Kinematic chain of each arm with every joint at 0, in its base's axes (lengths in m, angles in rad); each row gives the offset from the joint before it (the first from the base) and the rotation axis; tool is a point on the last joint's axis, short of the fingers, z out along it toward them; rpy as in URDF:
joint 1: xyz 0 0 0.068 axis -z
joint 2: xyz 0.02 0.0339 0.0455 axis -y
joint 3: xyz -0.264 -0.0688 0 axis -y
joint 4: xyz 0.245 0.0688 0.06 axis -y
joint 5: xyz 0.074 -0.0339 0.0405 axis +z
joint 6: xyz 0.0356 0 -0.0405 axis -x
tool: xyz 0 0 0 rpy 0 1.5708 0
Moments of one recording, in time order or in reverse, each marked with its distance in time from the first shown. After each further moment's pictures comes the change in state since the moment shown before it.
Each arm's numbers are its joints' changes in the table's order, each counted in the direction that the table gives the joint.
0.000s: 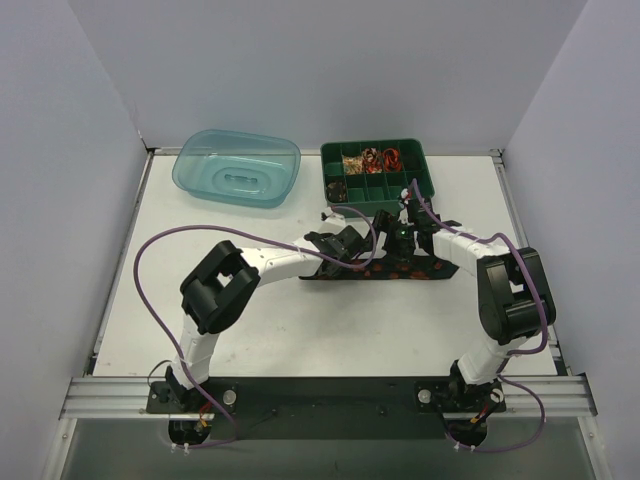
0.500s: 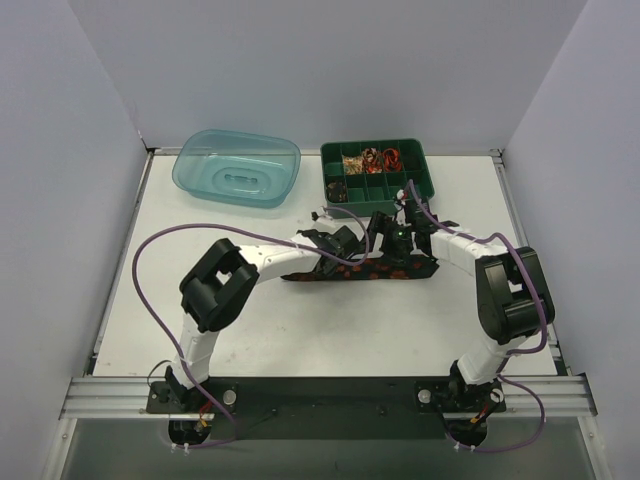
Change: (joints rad) left arm -0.026 -0.005 0.016 -0.168 0.134 0.005; right arm -0.017 -0.005 0.000 0.003 0.035 0.000
